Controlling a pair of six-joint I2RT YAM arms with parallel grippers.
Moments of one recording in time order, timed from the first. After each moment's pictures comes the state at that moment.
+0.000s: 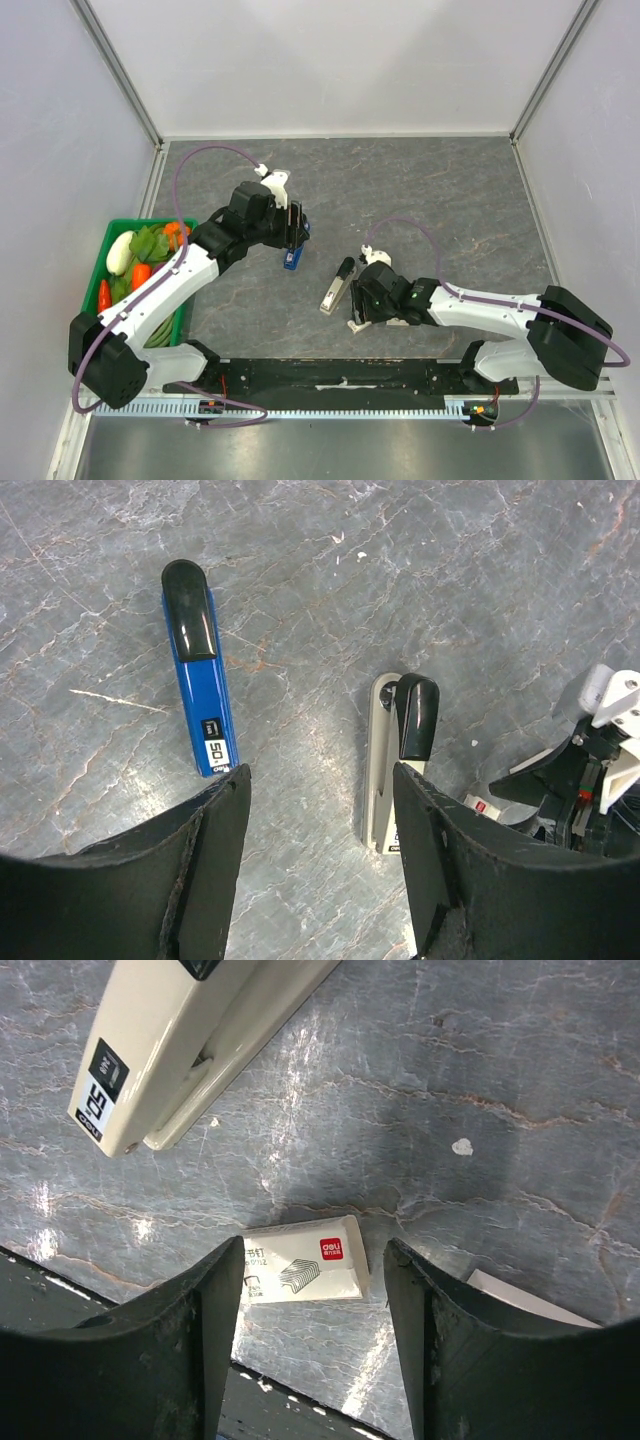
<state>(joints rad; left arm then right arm) -0.57 1.22 1.02 -0.44 0.07 -0.31 0.99 1.31 0.62 -0.29 0.13 0.71</state>
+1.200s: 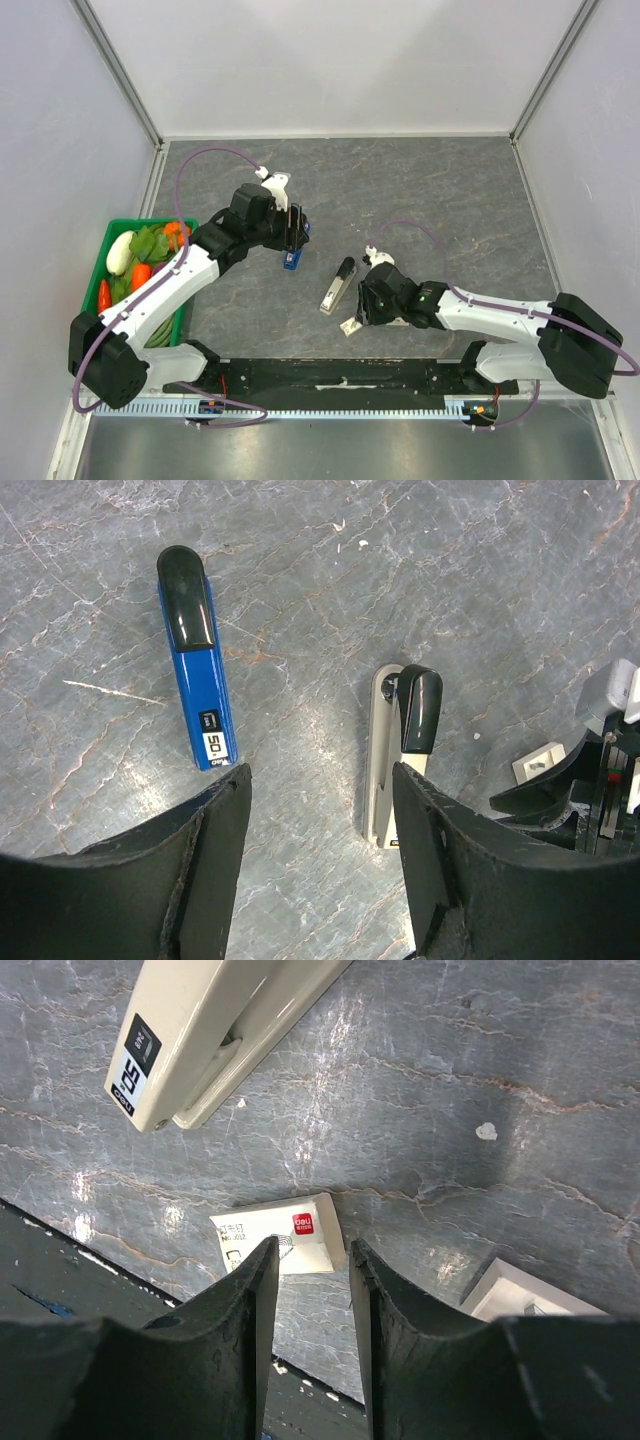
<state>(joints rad) -0.57 1.22 1.01 -0.44 0.09 -0.31 0.97 1.25 0.56 -0.25 0.06 0.72</state>
